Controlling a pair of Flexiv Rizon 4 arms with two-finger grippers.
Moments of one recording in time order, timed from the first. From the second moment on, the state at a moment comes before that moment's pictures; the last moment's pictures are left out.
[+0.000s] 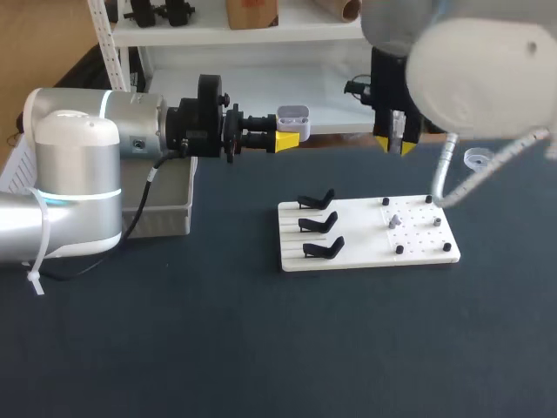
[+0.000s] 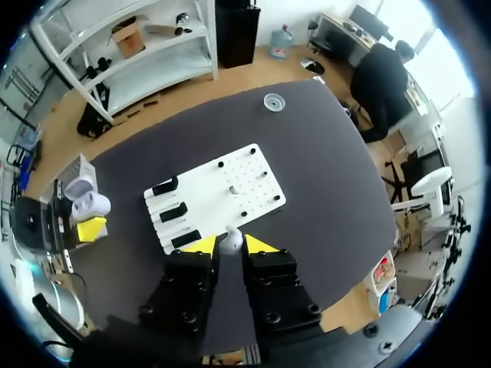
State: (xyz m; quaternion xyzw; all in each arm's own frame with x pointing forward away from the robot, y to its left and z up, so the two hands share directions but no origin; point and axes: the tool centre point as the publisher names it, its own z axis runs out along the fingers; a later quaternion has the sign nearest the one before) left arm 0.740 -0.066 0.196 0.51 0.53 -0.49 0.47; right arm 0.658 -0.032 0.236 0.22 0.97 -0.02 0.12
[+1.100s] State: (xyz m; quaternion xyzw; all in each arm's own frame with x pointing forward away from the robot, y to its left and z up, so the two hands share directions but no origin) left arm 0.740 -0.067 0.196 0.51 0.53 -0.49 0.47; right arm 0.677 0.056 0.310 0.22 0.96 -0.01 0.15
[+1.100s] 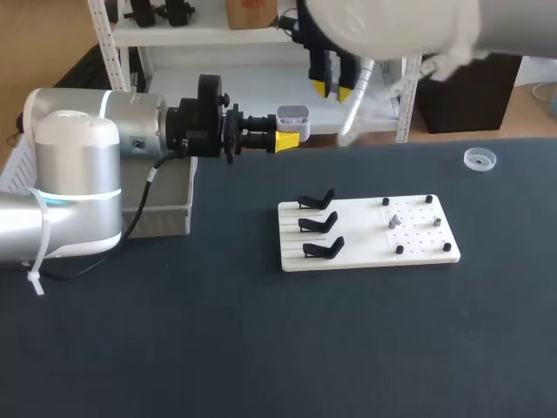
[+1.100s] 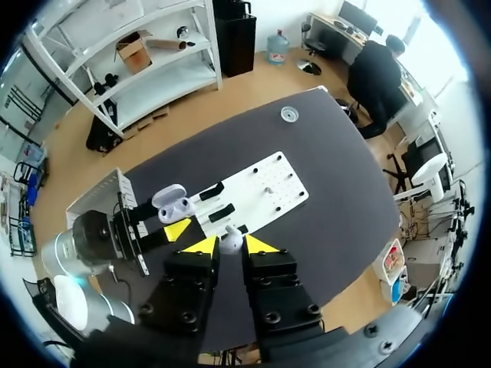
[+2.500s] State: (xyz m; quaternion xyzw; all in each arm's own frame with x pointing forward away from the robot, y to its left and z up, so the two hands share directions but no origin) left arm 0.740 -0.067 0.196 0.51 0.53 -0.49 0.47; right arm 0.703 0.094 0.279 0.18 0.98 -0.05 0.08
